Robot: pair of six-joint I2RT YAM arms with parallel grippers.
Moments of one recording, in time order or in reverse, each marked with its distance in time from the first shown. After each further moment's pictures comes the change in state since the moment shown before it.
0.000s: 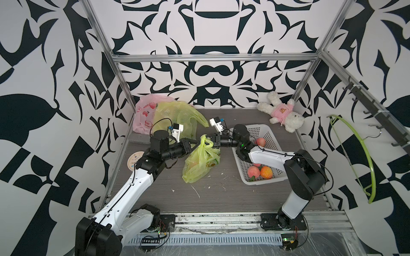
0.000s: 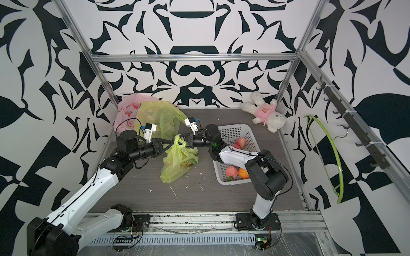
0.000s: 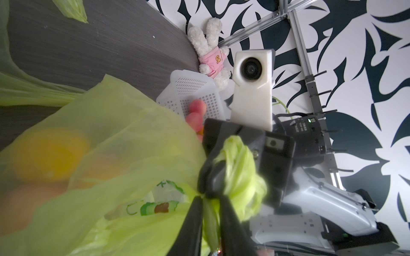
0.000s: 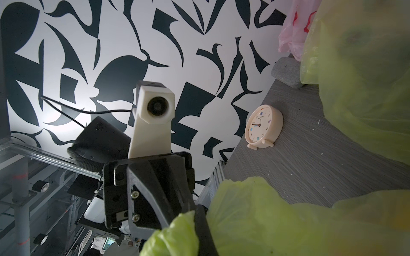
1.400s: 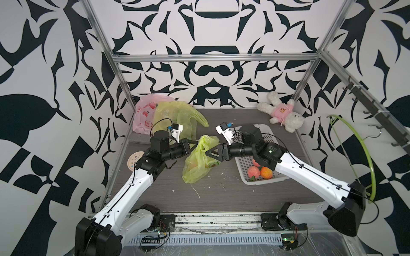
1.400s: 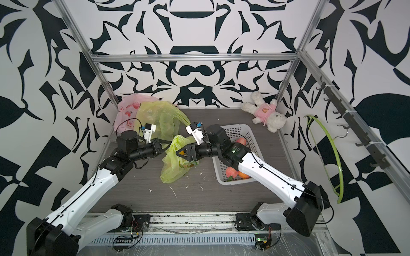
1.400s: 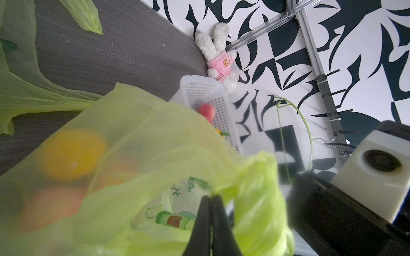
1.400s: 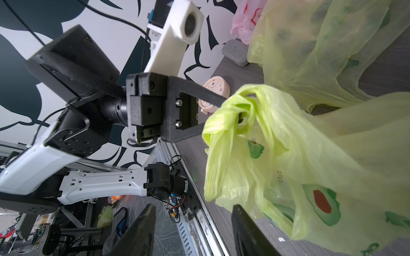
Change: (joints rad) left arm 0.002 -0.008 0.000 -0.027 -0.050 0.061; right arm 0.126 -0.415 0.150 -1.075 0.330 -0.572
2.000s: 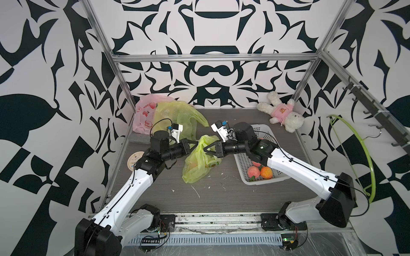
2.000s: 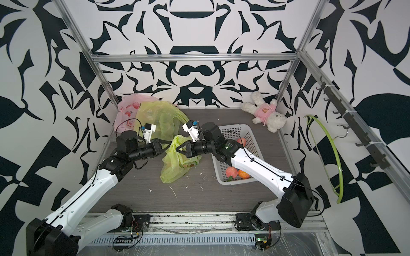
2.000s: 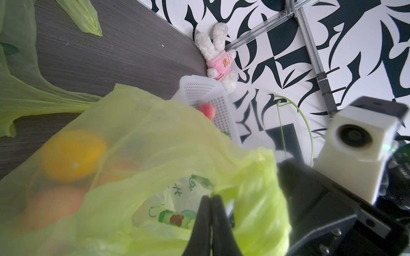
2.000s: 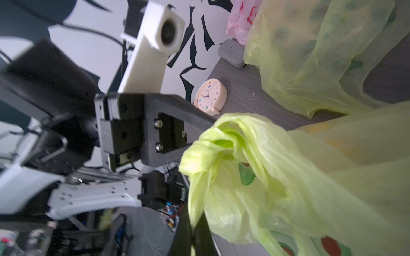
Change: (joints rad) left arm 0.000 0.001 0.014 -0.031 -0.013 0.034; right arm 0.001 0.073 0.015 0.066 -0.010 0.015
